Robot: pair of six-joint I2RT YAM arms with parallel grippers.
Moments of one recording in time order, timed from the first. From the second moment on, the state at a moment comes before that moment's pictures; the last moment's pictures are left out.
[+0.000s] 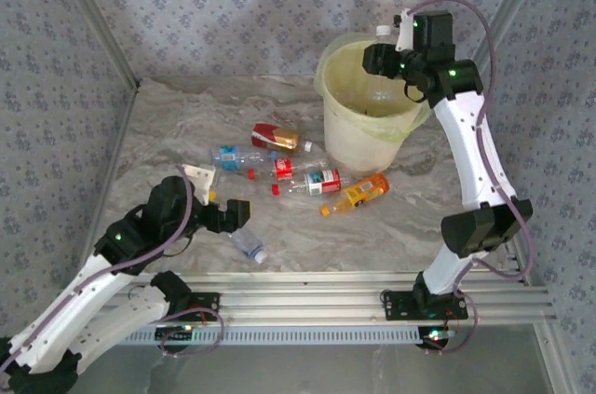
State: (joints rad) left arm -0.72 0.66 0.82 -0.82 -0.04 -0.47; right arm 0.21 1.70 2.05 -0.87 -0.14 0.22
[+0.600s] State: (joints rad) left arm -0.70 0.82 0.86 -1.10 -0.14 -0.81; right arm 0.20 1.86 2.04 -0.95 -0.16 0.22
